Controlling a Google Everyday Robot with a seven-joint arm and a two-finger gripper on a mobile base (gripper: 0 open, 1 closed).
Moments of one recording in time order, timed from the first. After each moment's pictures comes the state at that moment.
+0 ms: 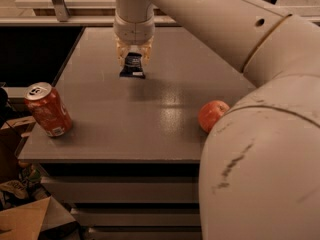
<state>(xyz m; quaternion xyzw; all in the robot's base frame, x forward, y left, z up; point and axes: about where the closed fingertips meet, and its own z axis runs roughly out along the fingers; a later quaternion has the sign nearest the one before) 0.656 0.061 0.891 -0.06 0.99 0.05 0.13</state>
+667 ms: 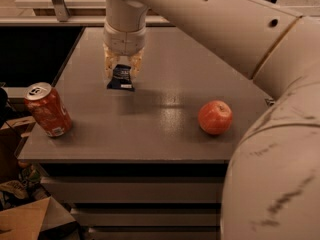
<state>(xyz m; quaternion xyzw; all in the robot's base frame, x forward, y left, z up) 0.608 0.092 0.885 -0.08 0.99 0.09 0.09</state>
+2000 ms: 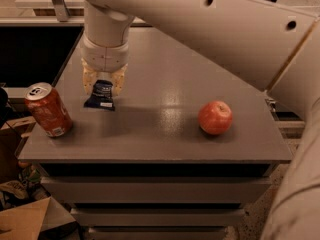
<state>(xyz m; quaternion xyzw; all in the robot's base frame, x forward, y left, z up) 0.542 0.129 0.884 -0.07 0.99 0.12 0.07</state>
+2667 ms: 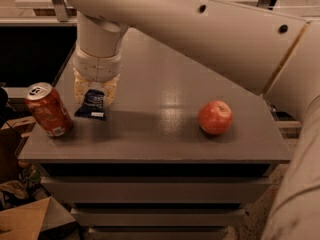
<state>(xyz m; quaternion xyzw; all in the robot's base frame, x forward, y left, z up) 0.523 0.151 0.869 -0.08 0.99 0.14 0.04</state>
